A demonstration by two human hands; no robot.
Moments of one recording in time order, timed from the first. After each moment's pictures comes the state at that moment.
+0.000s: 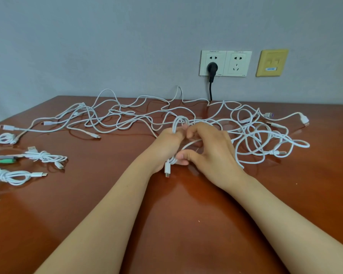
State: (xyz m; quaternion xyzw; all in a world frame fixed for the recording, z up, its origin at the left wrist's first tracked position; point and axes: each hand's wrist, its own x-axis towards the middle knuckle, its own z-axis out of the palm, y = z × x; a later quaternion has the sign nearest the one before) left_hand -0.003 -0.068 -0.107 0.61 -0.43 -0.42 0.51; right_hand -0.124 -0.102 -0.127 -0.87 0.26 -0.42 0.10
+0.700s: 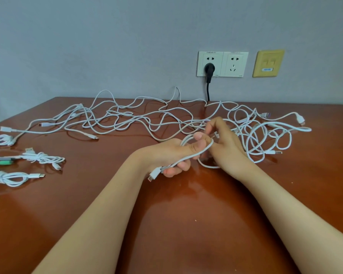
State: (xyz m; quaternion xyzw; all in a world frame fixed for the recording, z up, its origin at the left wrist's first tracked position) left_hand 0.000 -0.056 -0.099 0.59 -0.58 -0.48 0.27; right_hand -0.142 -0.116 -0.118 -0.76 0.32 -0.43 0.38
